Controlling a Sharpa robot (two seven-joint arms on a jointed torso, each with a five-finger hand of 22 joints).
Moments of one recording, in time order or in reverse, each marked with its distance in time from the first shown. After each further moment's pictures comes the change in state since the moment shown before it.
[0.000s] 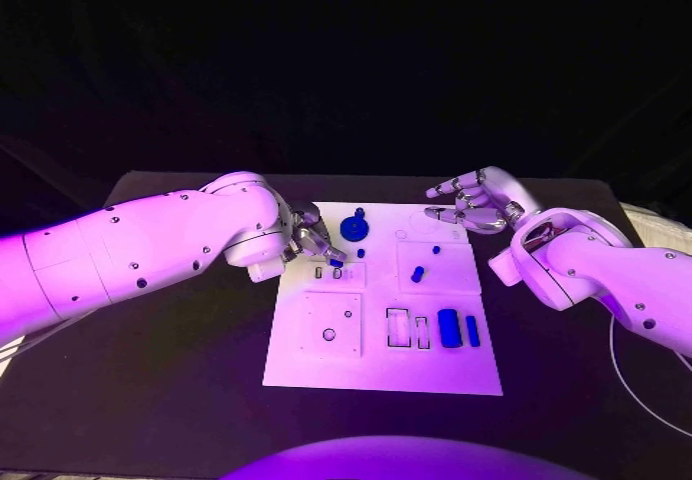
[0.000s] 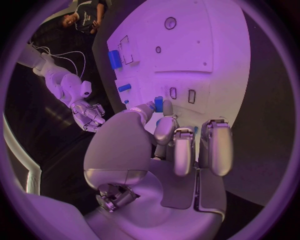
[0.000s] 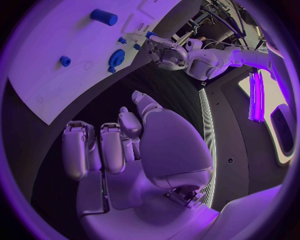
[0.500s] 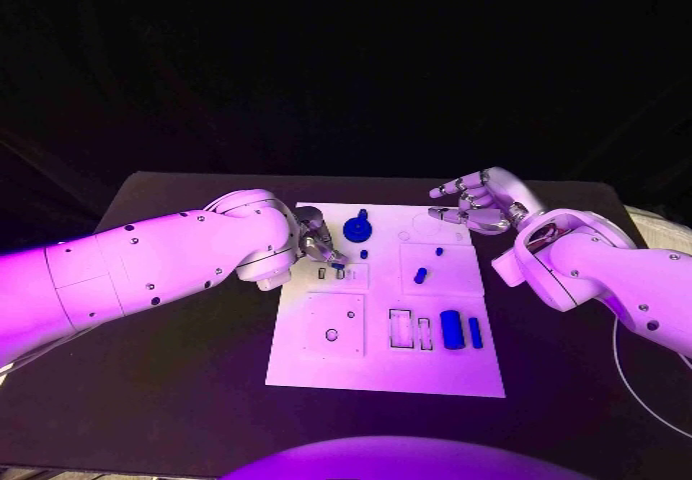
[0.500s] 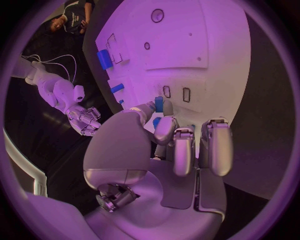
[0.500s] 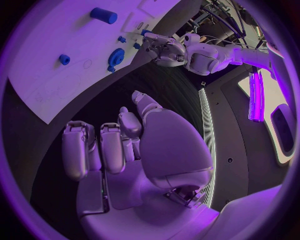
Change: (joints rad) left arm -0.042 0.016 -0.001 0.000 -0.121 -0.074 -0.003; left_hand -0.008 -0.008 0.017 -0.013 -0.001 -0.001 0.002 0.000 0.002 0.000 0.000 0.000 0.000 0.000 0.000 0.000 0.000 0.000 0.000 0.000 0.000 0.001; right arm 0.000 0.000 0.000 -0.005 0.002 0.000 0.003; right_hand 0.000 0.000 0.000 0.000 0.000 0.000 0.000 0.000 0.000 0.000 0.000 0.000 -0.003 0.000 0.000 0.000 0.000 0.000 0.000 0.000 0.000 0.000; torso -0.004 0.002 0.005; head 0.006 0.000
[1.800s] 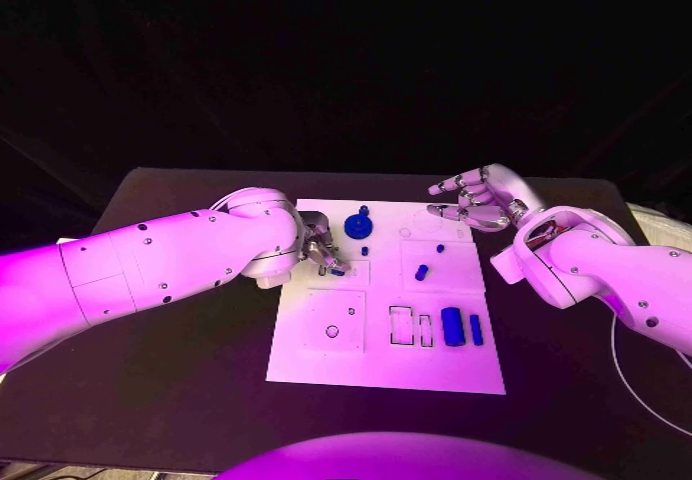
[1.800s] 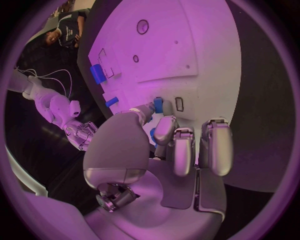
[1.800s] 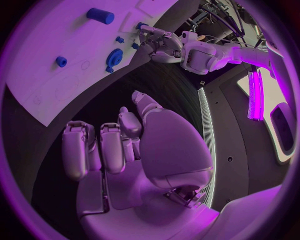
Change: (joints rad) left arm -0.010 0.030 0.001 -0.031 -0.065 0.122 -0.007; left_hand -0.025 0.007 0.024 -0.005 -0.008 0.000 0.000 0.016 0.014 0.003 -0.003 0.000 -0.010 0.000 0.000 0.000 0.001 0.000 0.000 0.000 0.000 0.000; right arm -0.002 0.004 0.000 -0.001 0.012 0.000 0.010; right_hand 0.000 0.000 0.004 0.004 0.000 0.000 0.000 0.000 0.000 0.000 0.000 0.000 -0.001 0.000 0.000 0.000 0.000 0.000 0.000 0.000 0.000 0.000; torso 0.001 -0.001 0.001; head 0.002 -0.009
